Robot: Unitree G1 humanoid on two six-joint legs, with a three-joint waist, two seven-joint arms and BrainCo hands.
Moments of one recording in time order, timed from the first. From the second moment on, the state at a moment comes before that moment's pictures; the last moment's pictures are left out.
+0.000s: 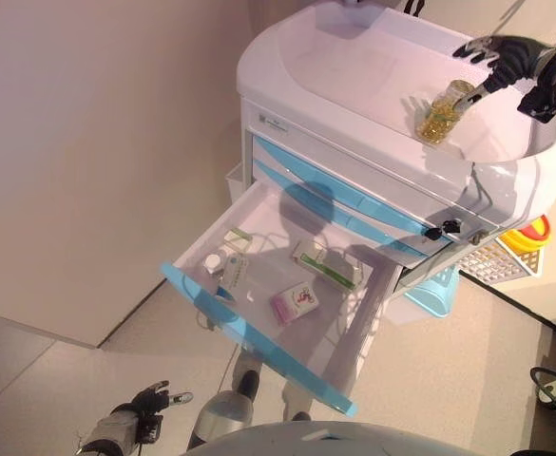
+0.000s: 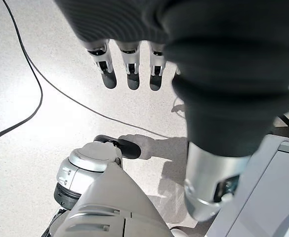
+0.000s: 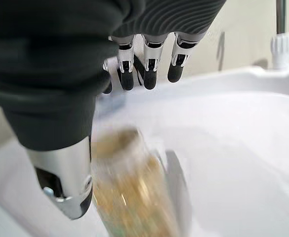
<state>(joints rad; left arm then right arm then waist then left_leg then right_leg) 0.00 0.40 -0.16 1.16 -0.28 0.02 -0.19 -1.46 -1.00 0.79 1.03 0.05 -0.09 0.40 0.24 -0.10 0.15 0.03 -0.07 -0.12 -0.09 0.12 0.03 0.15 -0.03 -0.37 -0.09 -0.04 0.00</state>
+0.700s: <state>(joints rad) 0.02 0.40 -0.20 1.15 -0.25 -0.01 -0.21 -1.25 -1.19 0.42 0.75 0.37 -0.11 0.08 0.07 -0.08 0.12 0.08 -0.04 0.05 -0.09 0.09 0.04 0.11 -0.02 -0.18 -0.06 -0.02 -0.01</state>
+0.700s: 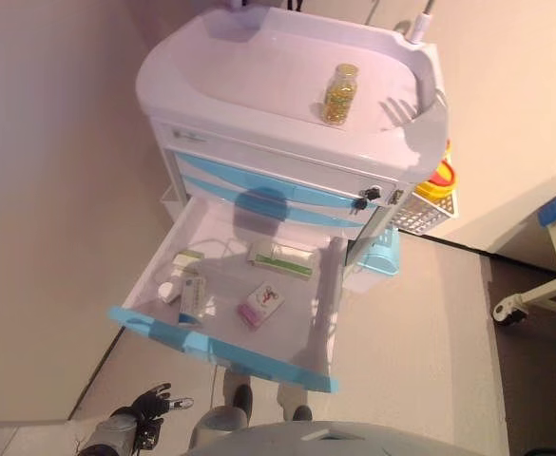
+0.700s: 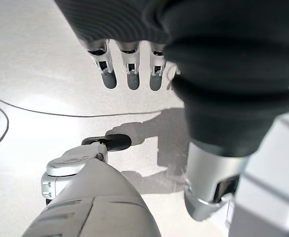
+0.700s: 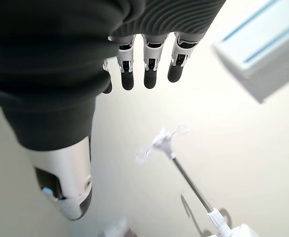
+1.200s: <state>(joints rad) 0.06 0.33 -0.20 1.12 -0.21 -0.03 -0.19 -0.01 -0.51 -0.05 0.53 0.35 -0.36 0.03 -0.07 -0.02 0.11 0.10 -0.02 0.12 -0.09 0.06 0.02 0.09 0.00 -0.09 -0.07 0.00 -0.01</state>
